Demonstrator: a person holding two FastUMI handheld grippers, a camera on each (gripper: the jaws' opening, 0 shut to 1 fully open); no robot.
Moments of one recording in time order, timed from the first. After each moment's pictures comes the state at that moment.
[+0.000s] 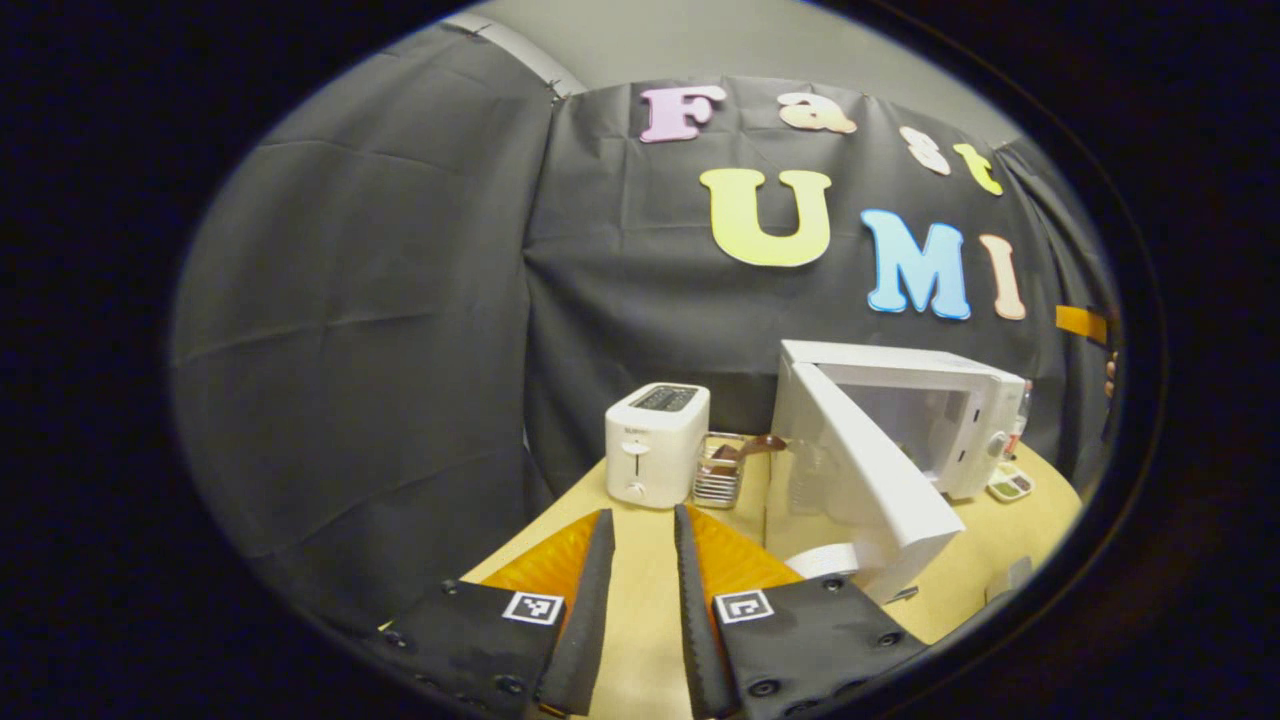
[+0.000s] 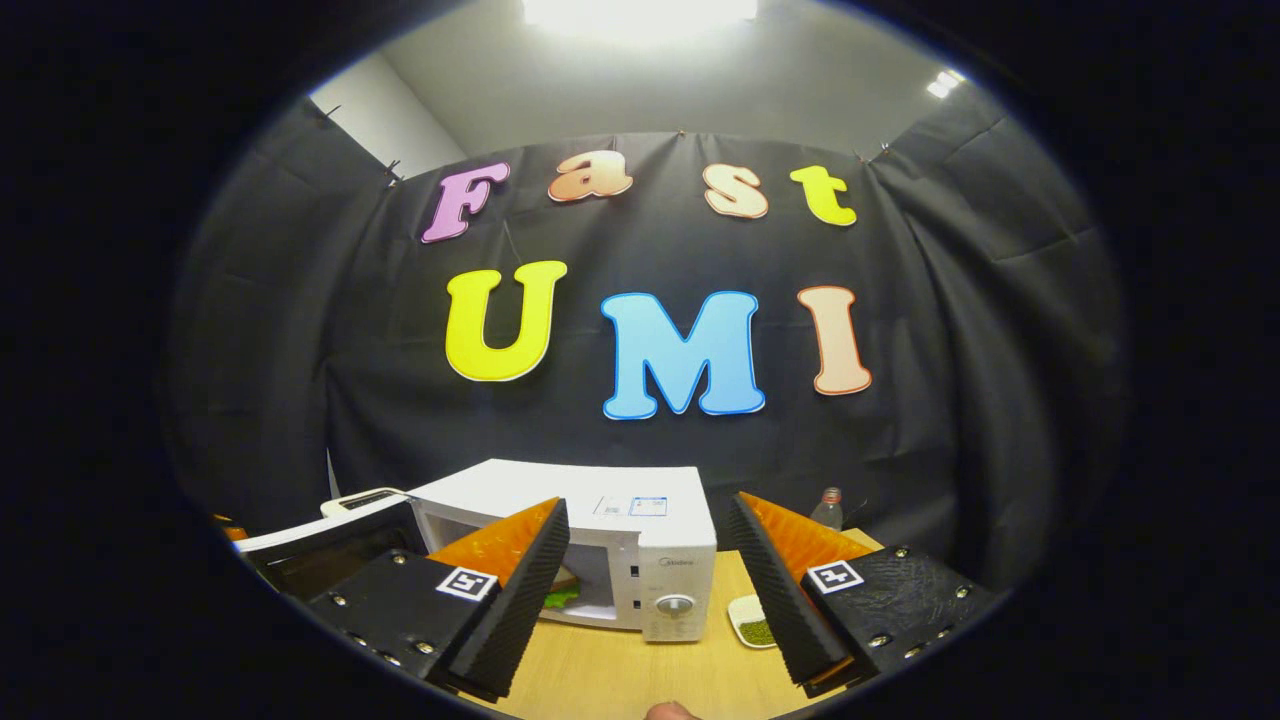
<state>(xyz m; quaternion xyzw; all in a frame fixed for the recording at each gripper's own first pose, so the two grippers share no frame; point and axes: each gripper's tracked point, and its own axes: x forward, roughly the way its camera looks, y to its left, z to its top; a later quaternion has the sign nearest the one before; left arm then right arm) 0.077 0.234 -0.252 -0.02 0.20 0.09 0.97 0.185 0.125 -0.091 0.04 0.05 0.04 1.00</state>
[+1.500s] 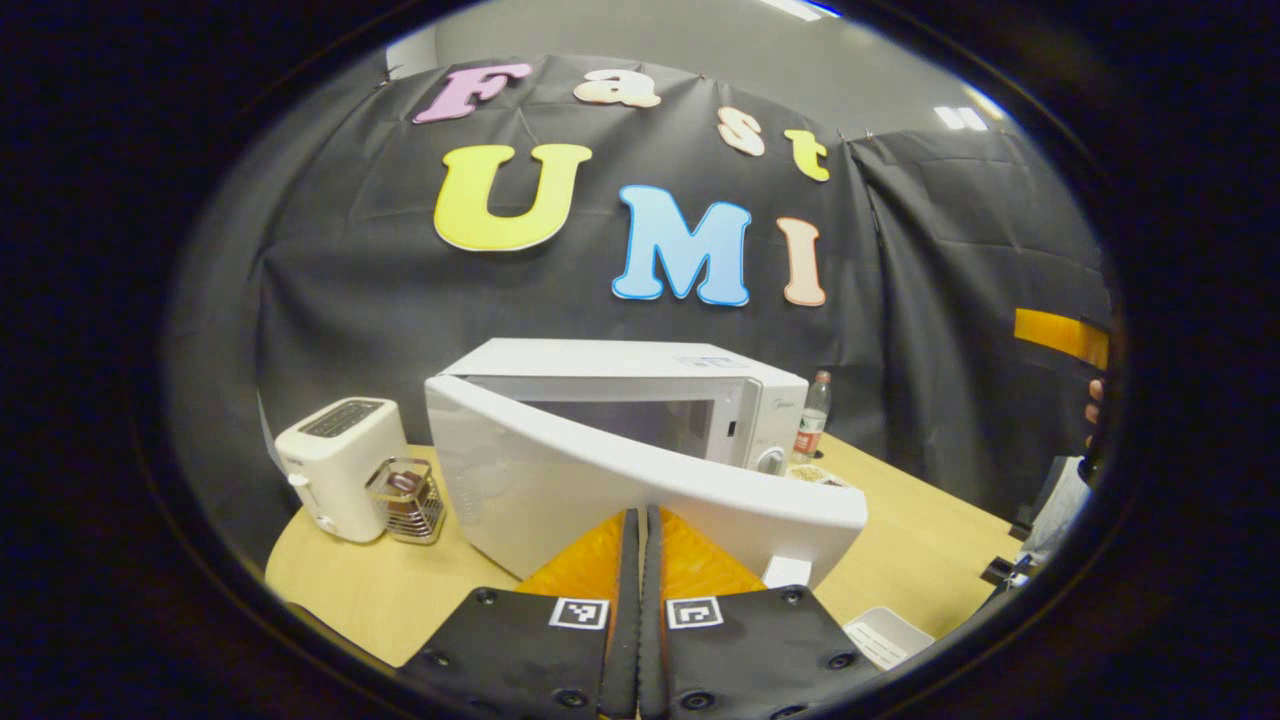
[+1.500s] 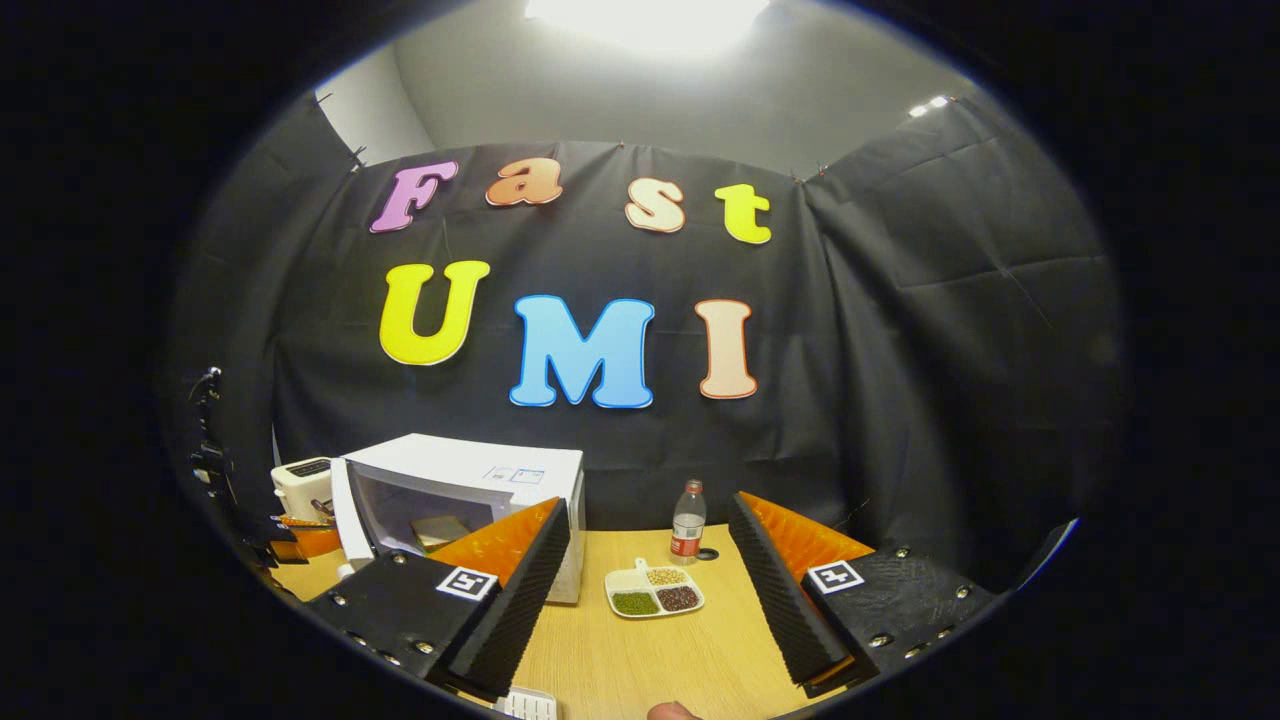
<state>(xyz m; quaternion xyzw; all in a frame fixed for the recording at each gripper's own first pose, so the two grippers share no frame) 0.183 -0.060 -0.240 -0.05 0.19 -0.22 0.96 0.091 0.008 -0.076 0.01 0.07 -0.07 1.00</state>
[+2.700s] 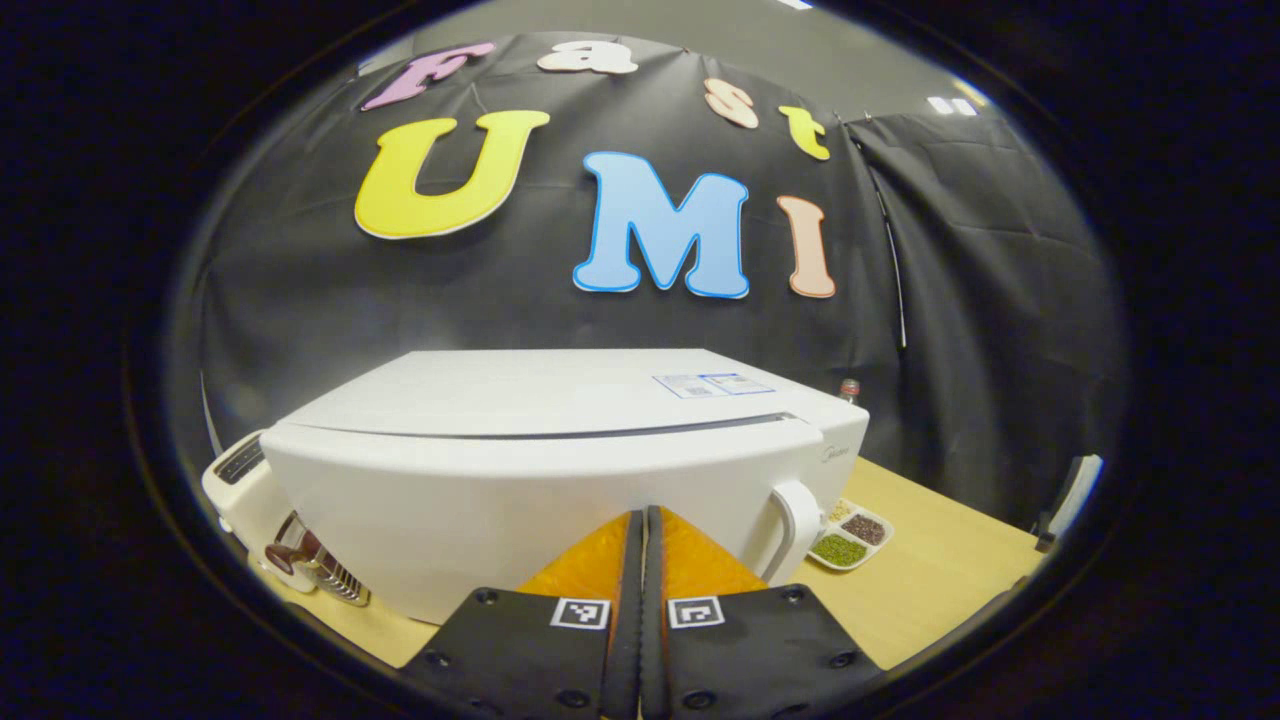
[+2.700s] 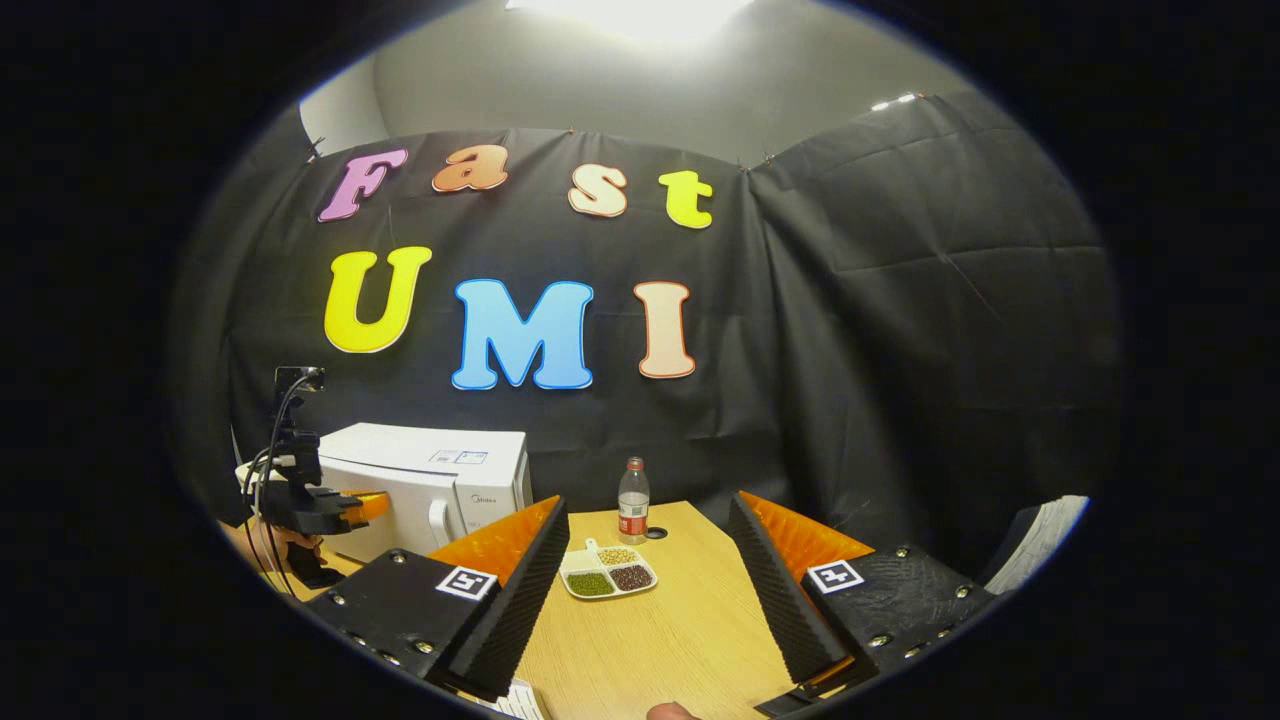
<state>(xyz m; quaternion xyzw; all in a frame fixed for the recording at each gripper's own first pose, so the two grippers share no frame) 0.333 -0.138 -0.273 -0.04 0.19 -0.23 0.95 0.064 -0.016 -0.097 0.01 0.09 -0.14 0.99</state>
